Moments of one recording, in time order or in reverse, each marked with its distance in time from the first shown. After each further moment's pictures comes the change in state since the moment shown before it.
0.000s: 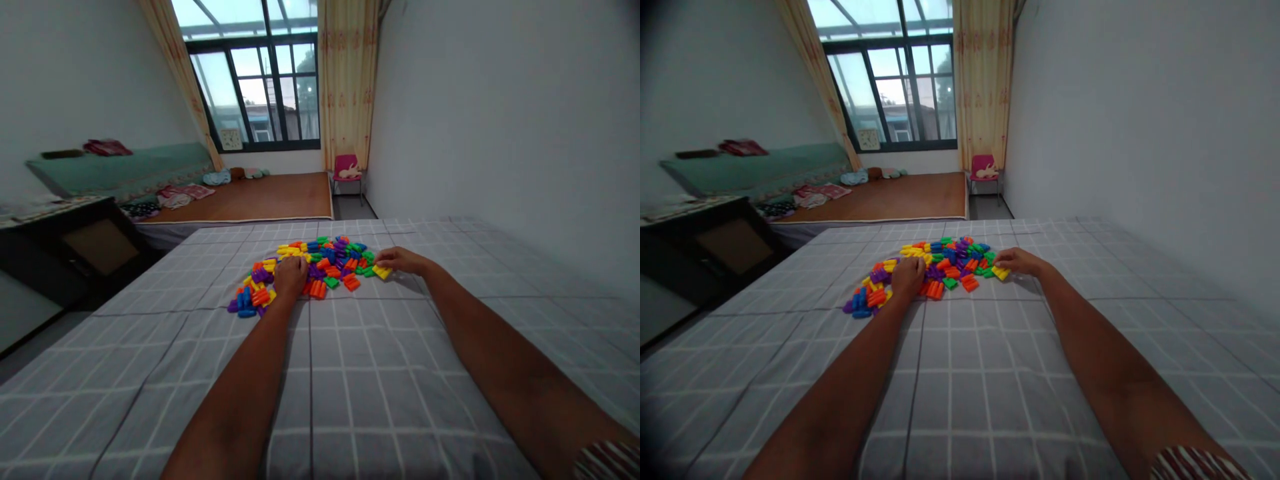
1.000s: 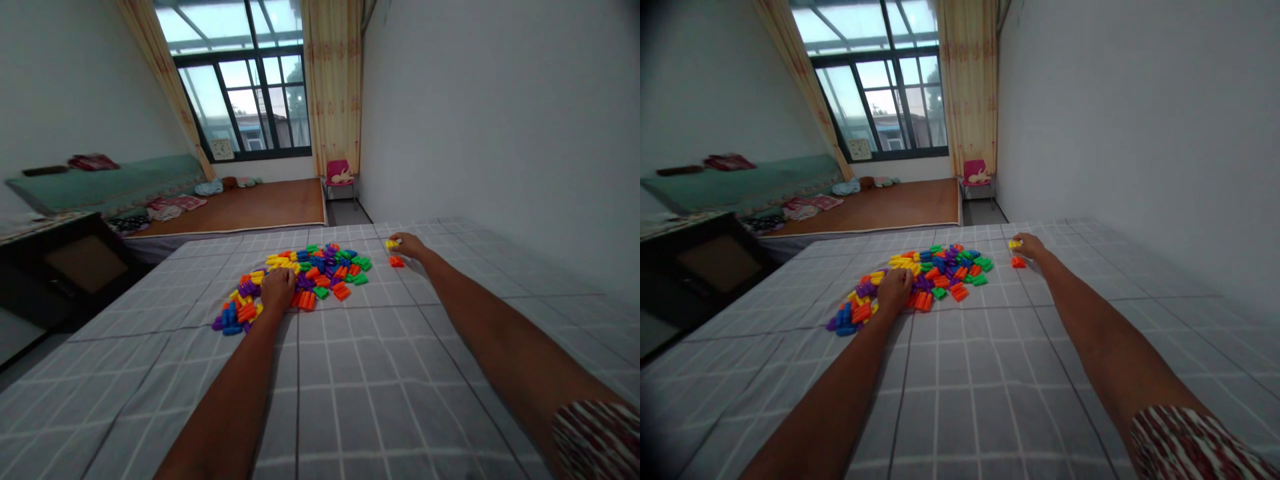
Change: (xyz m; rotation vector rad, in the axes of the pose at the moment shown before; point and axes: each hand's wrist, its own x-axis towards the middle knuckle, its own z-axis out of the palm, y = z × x) left_hand 0.001 -0.005 0.000 0.031 -0.018 0.039; right_hand 0.026 0.074 -0.069 -0.437 0.531 0.286
